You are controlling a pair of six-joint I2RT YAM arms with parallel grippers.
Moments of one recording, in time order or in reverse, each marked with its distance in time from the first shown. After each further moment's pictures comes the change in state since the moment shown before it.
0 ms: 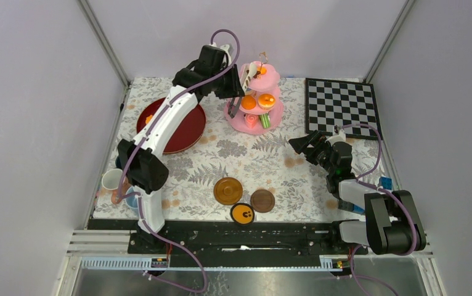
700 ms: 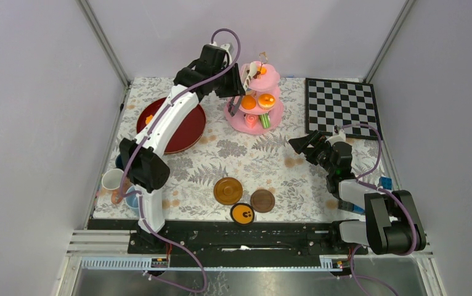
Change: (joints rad) left arm 0.000 0.023 0.025 0.001 -0.014 -0.005; right arm 0.000 0.000 0.000 0.000 0.000 0.000
